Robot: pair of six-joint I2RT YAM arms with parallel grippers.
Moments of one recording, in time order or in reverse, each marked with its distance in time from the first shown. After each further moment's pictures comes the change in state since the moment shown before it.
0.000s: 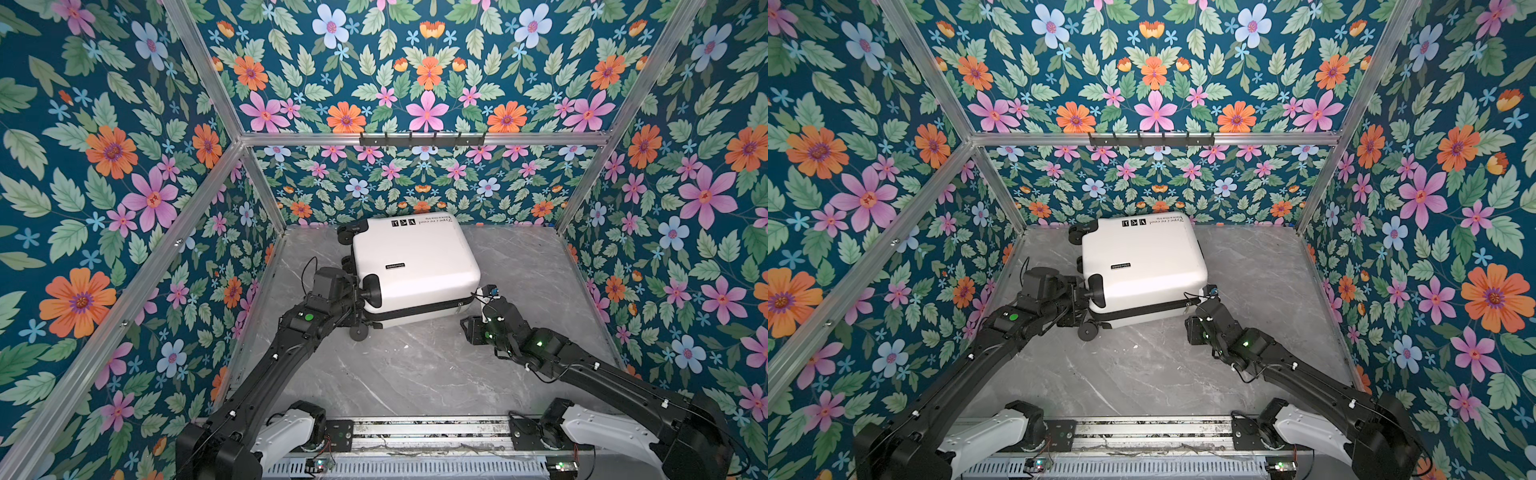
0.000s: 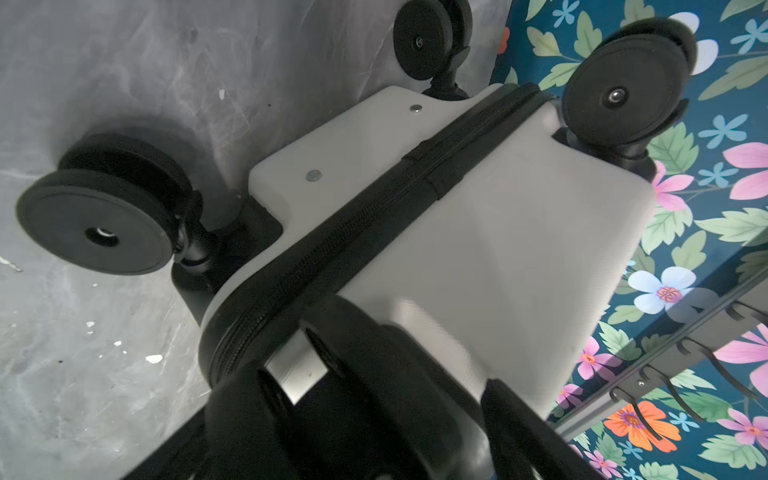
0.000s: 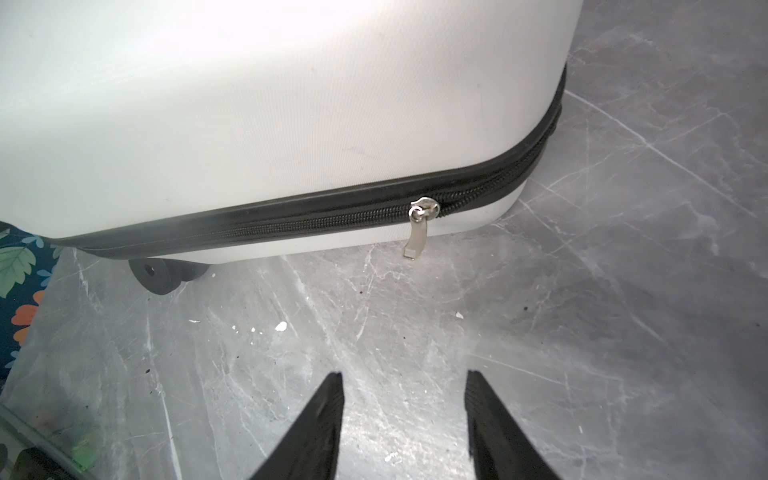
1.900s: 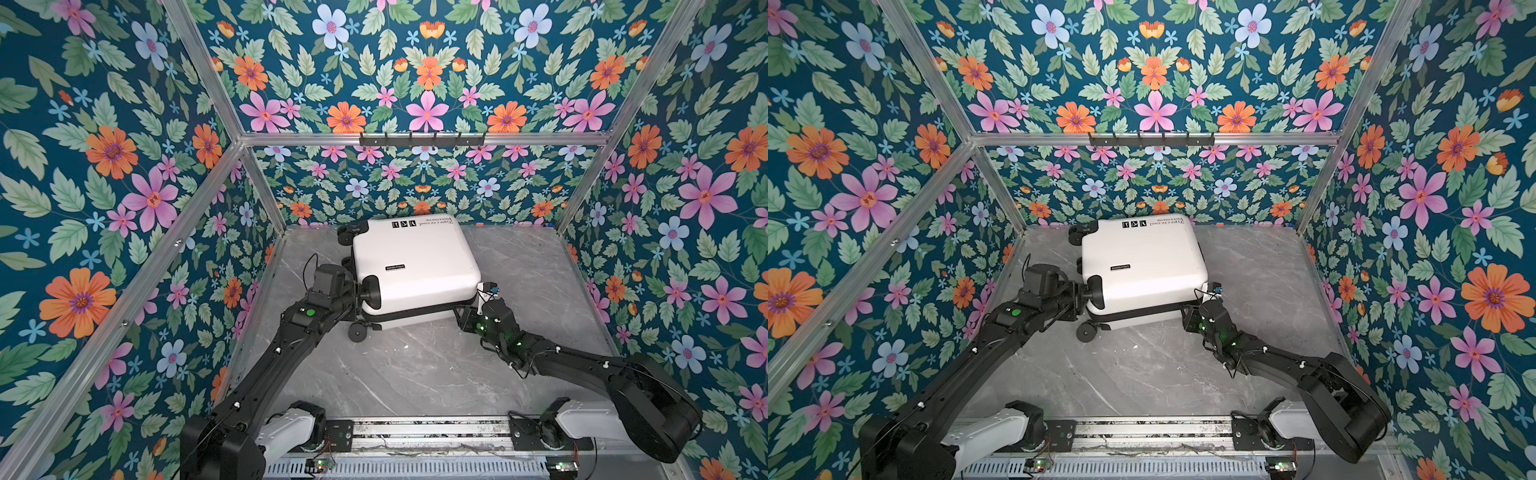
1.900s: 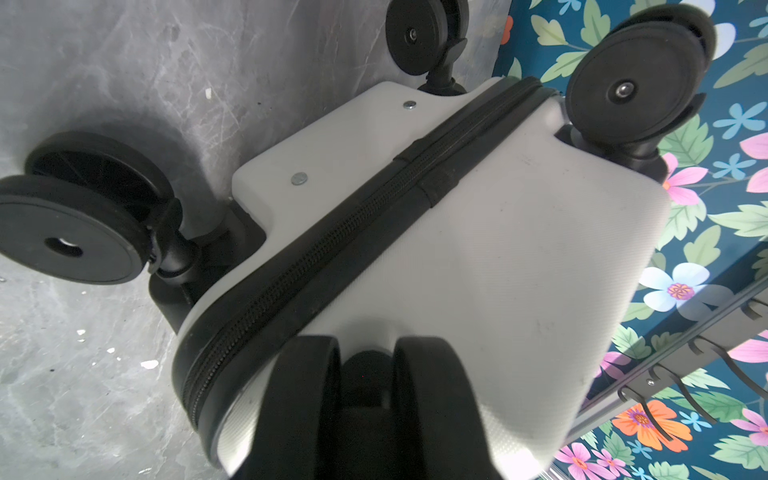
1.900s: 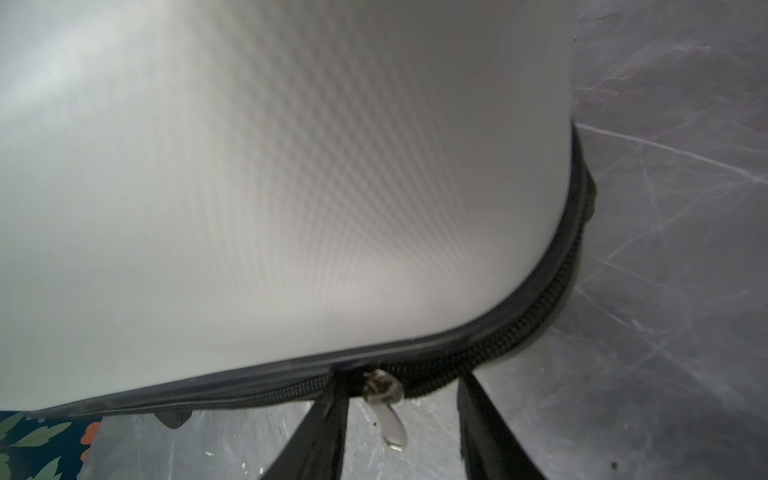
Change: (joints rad) left arm 0.008 0.024 0.023 0.002 0.035 0.031; right arm -0.113 0.264 -0.200 0.715 -0.056 0.105
